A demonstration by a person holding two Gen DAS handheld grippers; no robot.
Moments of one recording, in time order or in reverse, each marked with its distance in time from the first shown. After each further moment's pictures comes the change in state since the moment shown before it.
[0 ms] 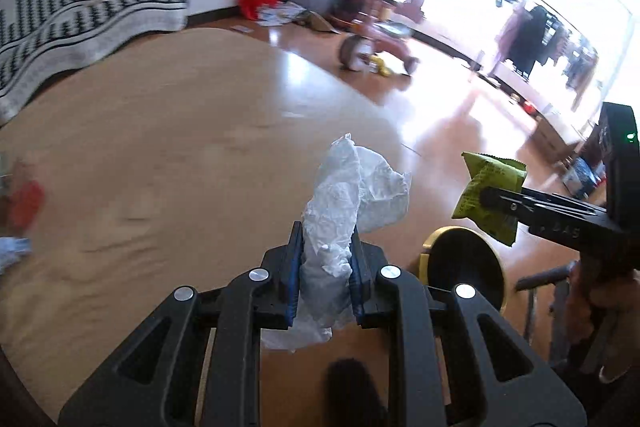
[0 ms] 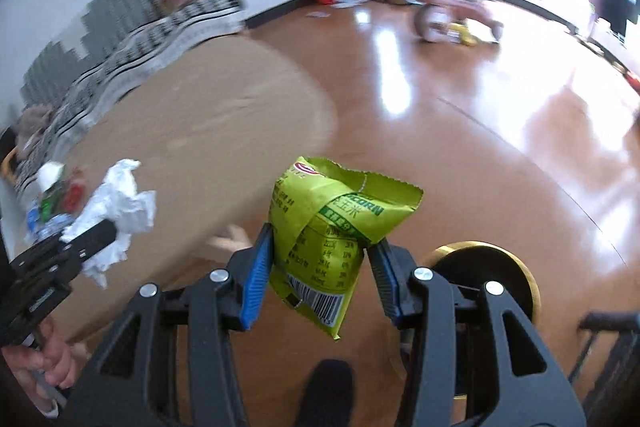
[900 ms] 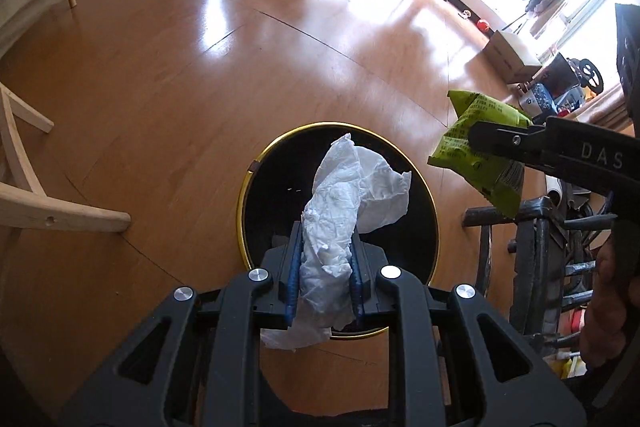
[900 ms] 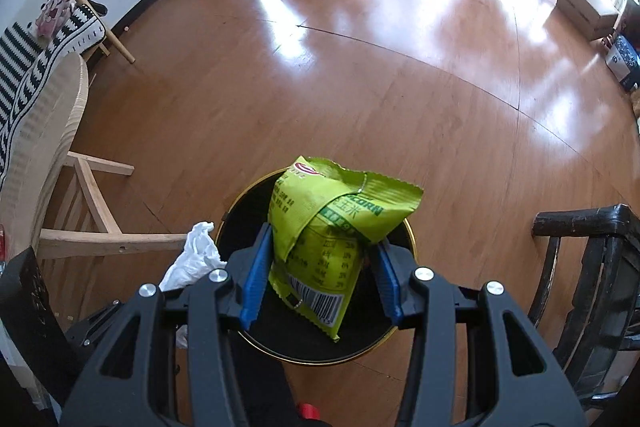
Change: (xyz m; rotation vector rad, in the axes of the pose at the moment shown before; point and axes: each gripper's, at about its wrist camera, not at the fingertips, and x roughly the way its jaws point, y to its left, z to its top) left arm 0.178 -0.184 -0.073 0.051 0.318 -0.187; right arm 0.020 -0.202 -0.059 0.282 0.192 -0.208
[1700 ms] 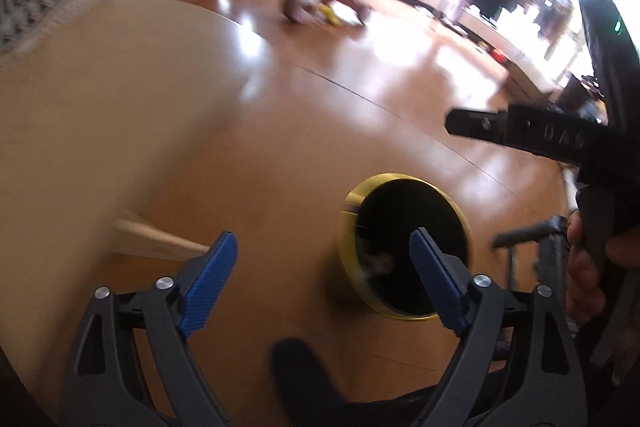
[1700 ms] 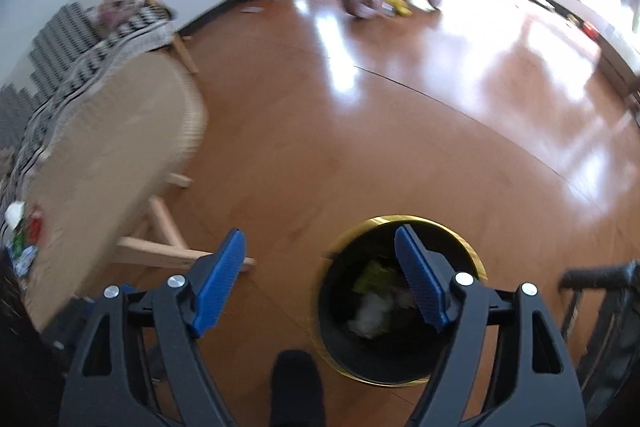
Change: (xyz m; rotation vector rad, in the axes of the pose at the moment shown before) left arm -0.148 0.074 -0.009 0.026 -0.193 0.156; right arm -0.058 0.136 0.005 -0.175 -0.157 0.151
